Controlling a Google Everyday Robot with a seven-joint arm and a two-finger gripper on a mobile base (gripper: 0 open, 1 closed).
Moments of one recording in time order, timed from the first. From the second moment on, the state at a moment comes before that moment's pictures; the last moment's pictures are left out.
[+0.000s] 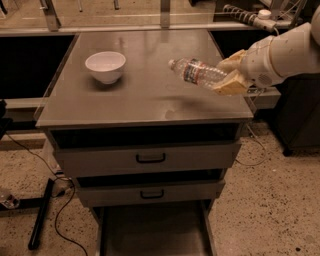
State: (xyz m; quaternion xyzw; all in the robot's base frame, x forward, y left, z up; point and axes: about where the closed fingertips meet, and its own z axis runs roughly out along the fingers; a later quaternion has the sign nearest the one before) arm 0.607 -0.171 0.925 -0.57 0.71 0.02 0.42
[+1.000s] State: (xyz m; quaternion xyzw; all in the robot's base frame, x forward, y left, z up) arm 0.494 -0.206 0.873 -0.60 0.70 0.04 0.38
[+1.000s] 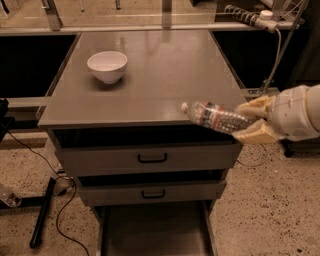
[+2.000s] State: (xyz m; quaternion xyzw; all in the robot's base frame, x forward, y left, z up) arm 0.474 -0.201 0.840 -0.61 0.70 0.07 0.37
